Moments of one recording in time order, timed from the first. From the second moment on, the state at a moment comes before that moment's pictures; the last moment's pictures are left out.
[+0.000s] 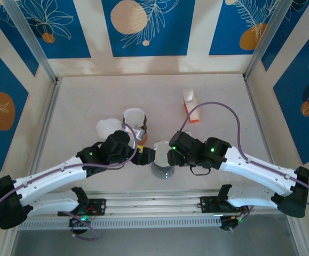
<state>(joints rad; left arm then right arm) -0.95 1.04 0.75 -0.31 0.10 -0.62 1.05 1.09 1.02 -1.04 0.19 0.89</state>
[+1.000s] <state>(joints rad) -0.95 1.17 0.78 -0.28 0.07 -0.59 1.05 1.11 1.02 -1.04 0.19 0.89</state>
